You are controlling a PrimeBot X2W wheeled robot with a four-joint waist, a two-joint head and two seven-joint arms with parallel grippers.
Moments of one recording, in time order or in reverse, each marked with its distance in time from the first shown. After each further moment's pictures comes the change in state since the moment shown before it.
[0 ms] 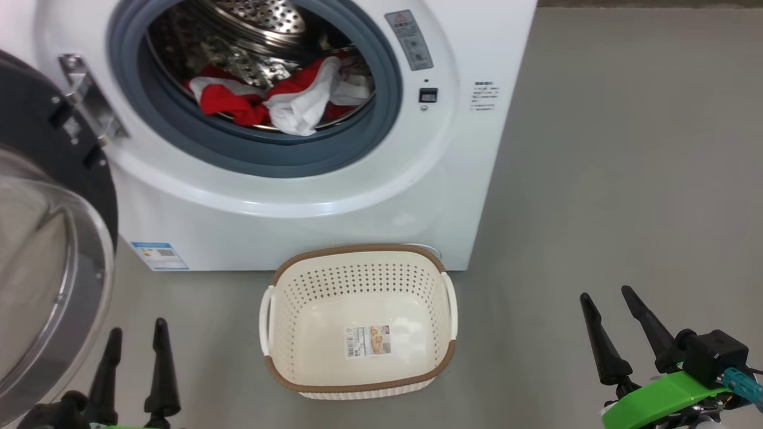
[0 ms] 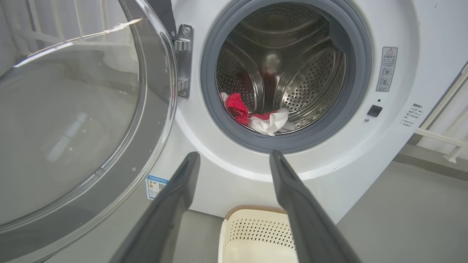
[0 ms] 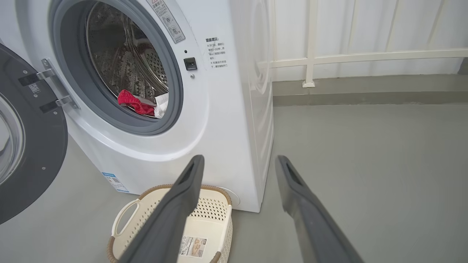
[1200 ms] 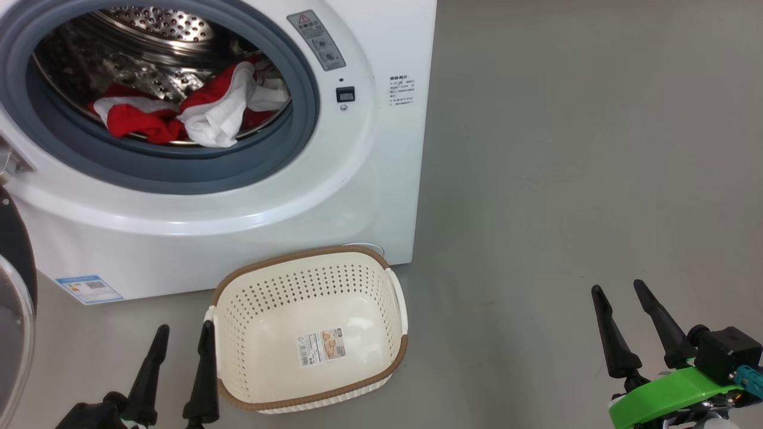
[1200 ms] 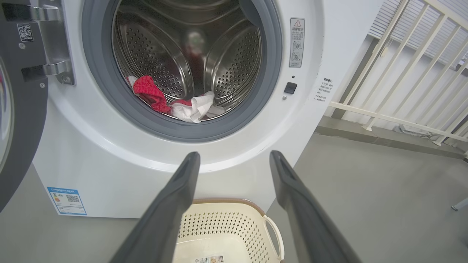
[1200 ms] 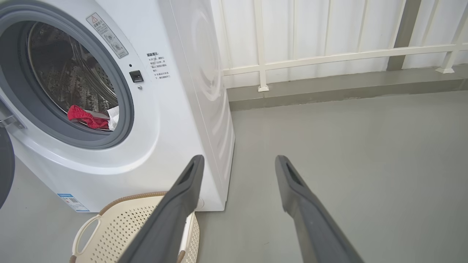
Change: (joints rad) left arm 0.038 0.021 -0.140 -0.073 -0.034 0.000 0.000; right arm -0.001 0.014 -0.043 -0.012 0.000 0.000 0.000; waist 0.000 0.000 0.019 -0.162
